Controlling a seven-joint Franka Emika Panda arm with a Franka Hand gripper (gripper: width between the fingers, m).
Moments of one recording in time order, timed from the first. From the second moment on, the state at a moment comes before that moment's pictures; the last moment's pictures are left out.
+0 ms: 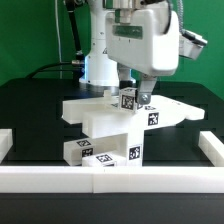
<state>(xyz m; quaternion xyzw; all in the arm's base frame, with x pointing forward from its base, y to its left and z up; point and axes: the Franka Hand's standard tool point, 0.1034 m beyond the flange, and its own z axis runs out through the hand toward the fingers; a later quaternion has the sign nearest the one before) 0.601 0.003 0.118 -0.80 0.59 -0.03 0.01</state>
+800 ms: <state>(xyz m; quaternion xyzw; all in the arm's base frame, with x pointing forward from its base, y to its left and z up) 0.601 0.001 0.118 -0.93 0.37 -0.03 0.00</state>
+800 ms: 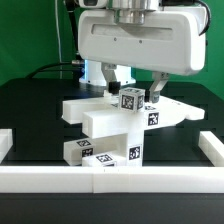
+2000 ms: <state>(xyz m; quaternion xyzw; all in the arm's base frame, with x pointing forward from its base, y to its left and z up) 0.601 0.001 0.118 -0.83 0.56 -0.03 0.00</state>
